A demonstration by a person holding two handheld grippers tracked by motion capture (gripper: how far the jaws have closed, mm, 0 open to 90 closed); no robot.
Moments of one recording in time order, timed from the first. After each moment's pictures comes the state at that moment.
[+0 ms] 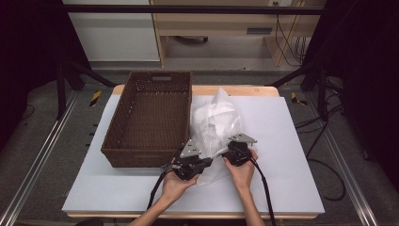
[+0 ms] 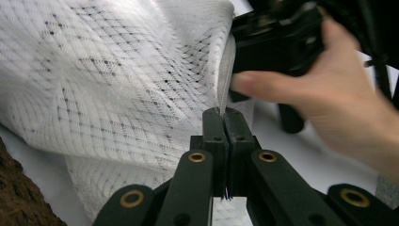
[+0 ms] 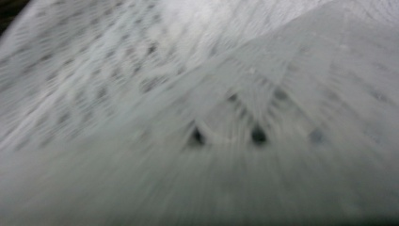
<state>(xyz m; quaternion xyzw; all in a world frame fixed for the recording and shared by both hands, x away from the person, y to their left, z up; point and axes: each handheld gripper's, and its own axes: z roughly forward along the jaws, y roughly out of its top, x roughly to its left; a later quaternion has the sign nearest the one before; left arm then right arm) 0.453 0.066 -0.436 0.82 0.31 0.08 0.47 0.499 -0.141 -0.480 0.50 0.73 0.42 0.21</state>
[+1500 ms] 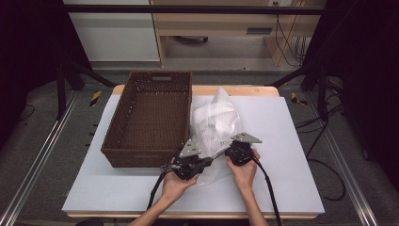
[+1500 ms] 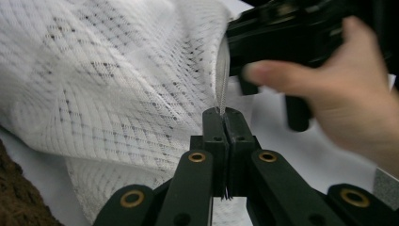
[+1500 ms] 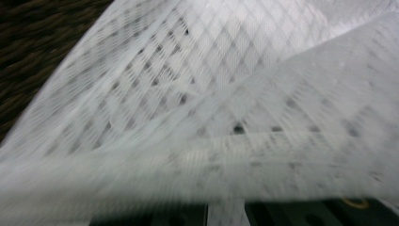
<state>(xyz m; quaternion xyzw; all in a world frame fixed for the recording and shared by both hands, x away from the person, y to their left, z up) 0.448 0.065 -0.430 0.82 0.31 0.08 0.49 0.502 -0.138 -0.475 0.49 0.71 0.45 0.21</state>
